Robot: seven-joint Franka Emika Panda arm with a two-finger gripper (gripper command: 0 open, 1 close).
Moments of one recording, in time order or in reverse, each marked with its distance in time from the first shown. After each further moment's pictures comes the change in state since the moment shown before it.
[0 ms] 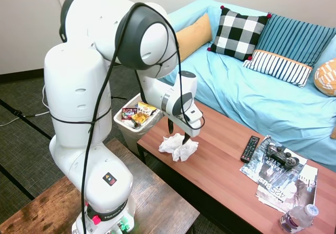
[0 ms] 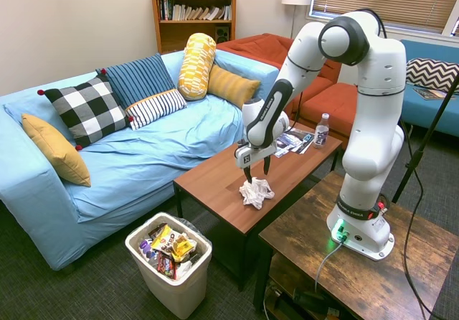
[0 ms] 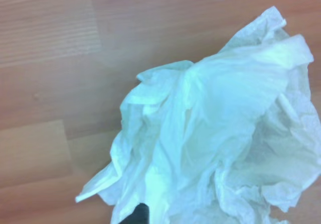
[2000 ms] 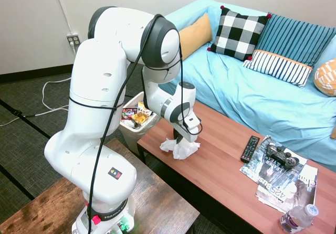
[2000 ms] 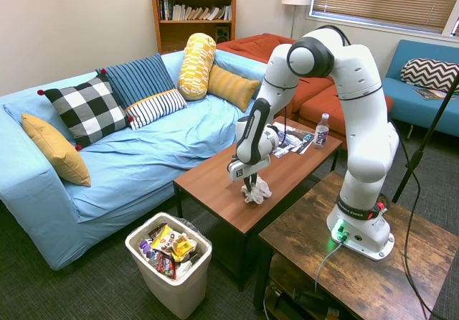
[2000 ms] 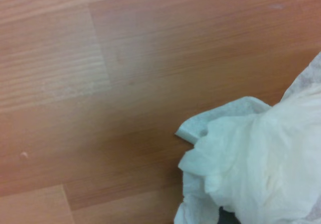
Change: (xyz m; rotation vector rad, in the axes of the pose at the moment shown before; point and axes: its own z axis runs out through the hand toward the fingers) arm 0.000 -0.032 0.047 0.021 -0.014 0.027
